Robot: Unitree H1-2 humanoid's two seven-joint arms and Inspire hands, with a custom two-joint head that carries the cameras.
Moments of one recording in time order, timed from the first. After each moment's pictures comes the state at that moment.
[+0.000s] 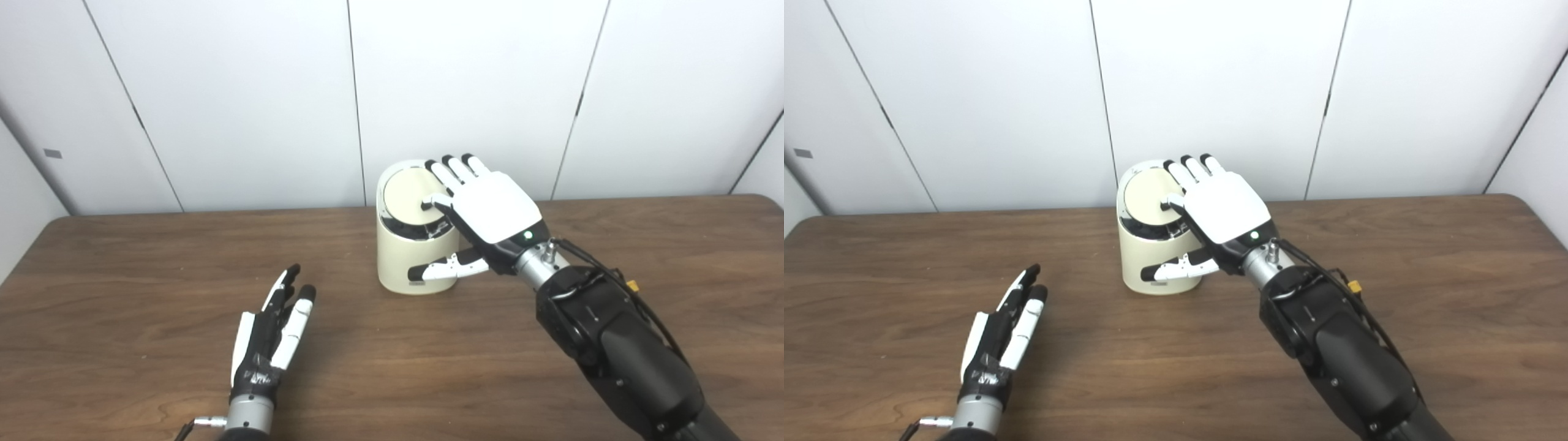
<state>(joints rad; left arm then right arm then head) 0.01 -0.01 -0.03 -0.27 0.22 0.25 0.04 -0.54 -0.32 0.44 -0.16 -1.17 0.11 0.31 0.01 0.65</state>
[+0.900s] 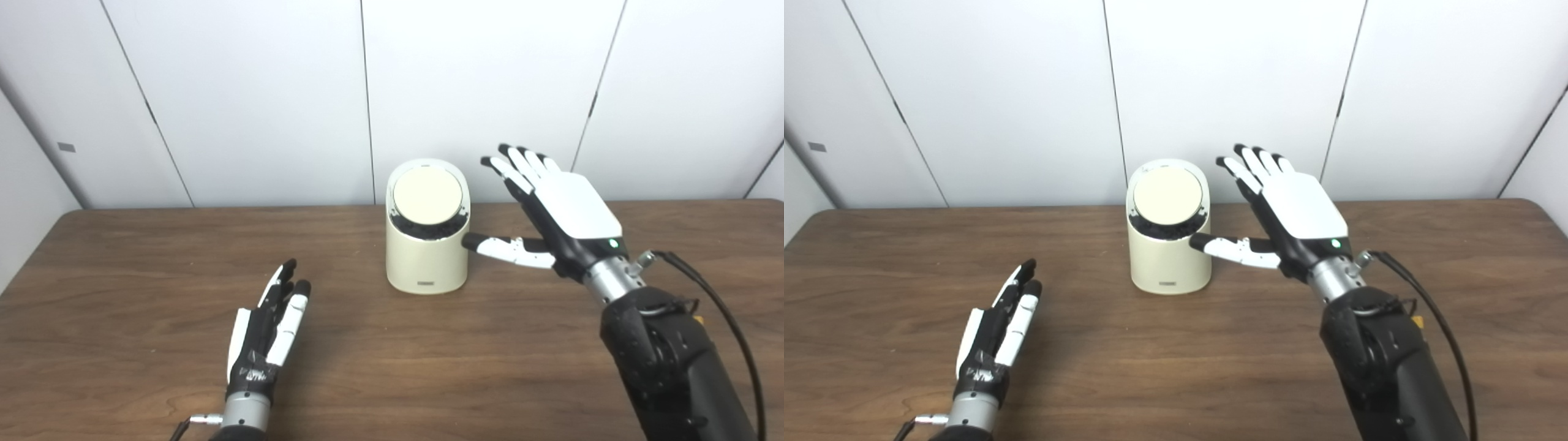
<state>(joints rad) 0.01 0.01 0.00 -0.30 0.18 0.26 0.03 -0.33 -0.26 0.11 -0.38 -0.86 0.25 0.39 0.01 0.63</state>
